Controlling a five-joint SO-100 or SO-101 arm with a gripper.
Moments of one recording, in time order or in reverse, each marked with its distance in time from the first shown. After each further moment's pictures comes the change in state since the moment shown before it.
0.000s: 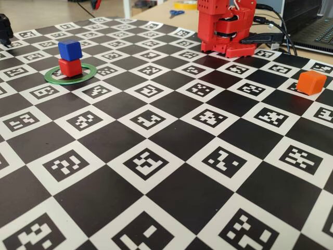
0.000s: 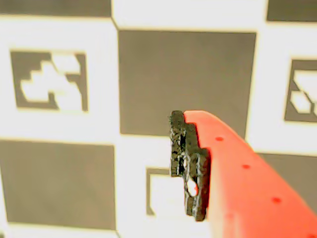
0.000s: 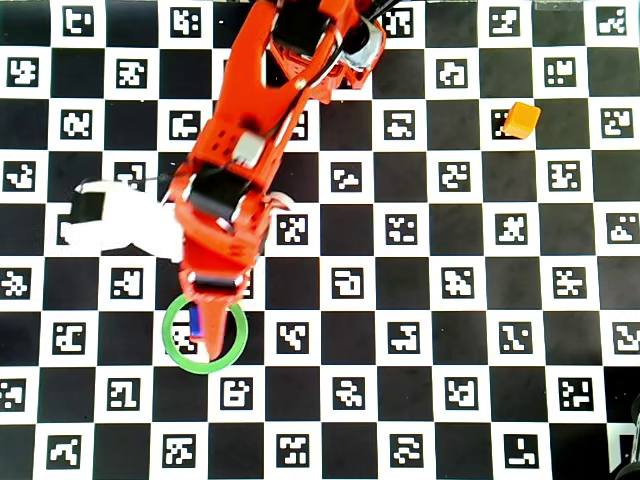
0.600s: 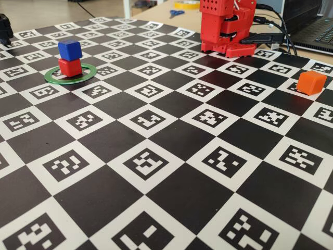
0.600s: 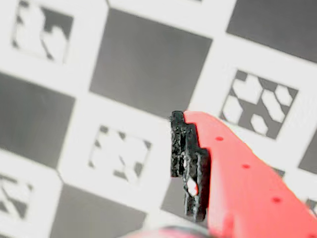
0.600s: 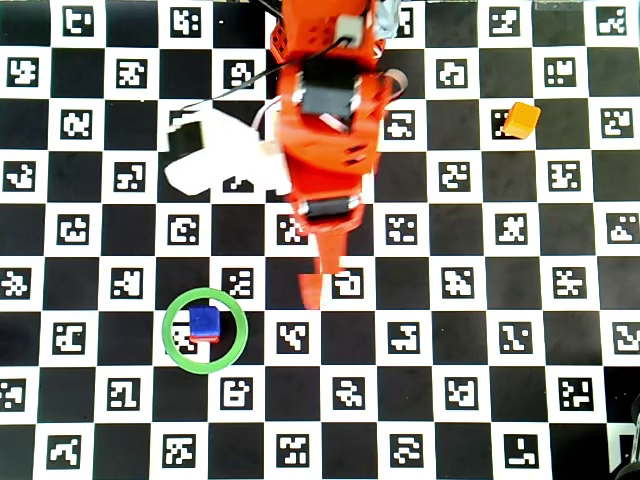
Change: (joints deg) arm -24.3 26.2 14.6 4.2 7.3
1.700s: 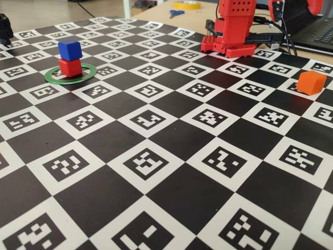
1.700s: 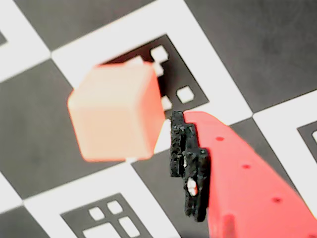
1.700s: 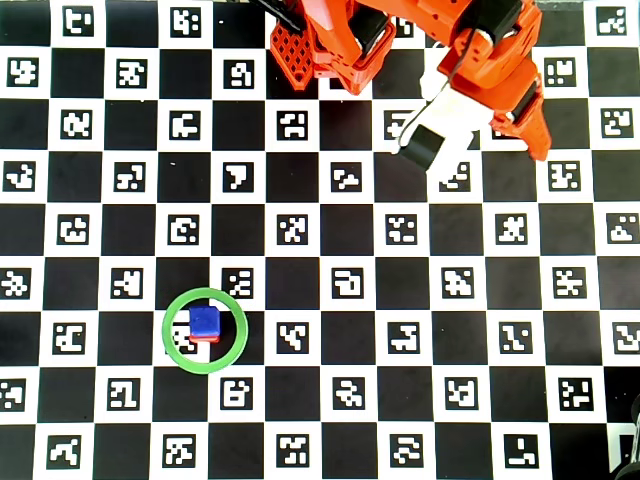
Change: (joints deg) arm -54.0 10.1 34.2 -19.2 11.0
